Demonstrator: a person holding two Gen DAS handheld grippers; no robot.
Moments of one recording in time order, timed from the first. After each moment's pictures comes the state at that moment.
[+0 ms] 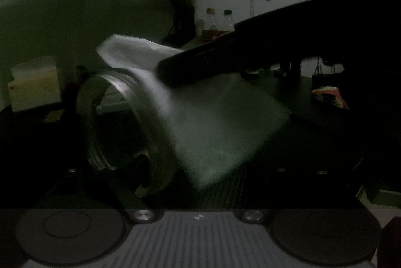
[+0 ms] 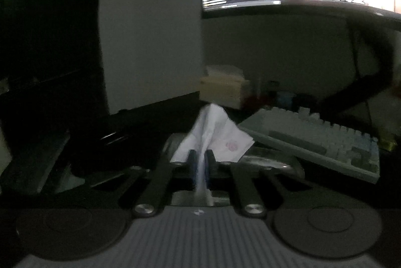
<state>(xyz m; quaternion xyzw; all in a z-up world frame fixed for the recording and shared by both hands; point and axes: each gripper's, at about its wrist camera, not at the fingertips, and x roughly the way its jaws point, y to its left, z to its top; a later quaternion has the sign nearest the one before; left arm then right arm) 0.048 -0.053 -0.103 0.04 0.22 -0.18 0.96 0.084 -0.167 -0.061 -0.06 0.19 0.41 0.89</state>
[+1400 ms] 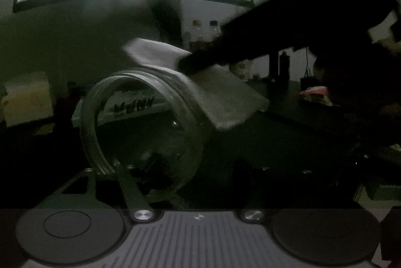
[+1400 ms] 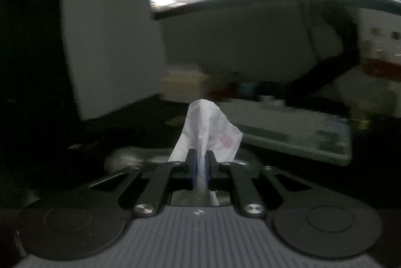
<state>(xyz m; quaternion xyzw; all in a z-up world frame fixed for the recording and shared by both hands) 0.066 -0.030 -0.111 0.05 0.17 -0.20 0.96 0.125 -0.196 -0.061 -0.02 0.22 0.33 0.92</state>
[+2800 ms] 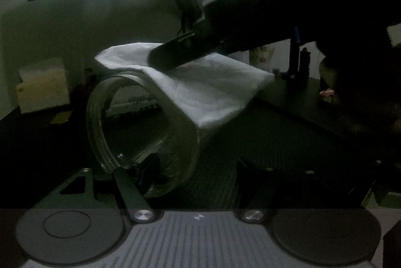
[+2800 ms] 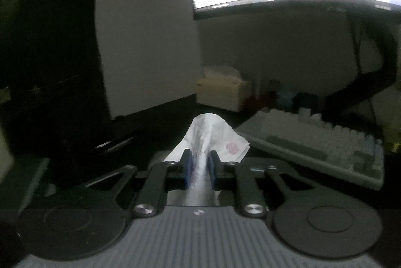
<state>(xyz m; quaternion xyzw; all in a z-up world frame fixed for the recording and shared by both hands) 0.071 -0.042 -0.104 0.04 0.20 -0.15 0.97 0.131 -0.176 -0.057 -0.02 0.21 0.40 0.89</state>
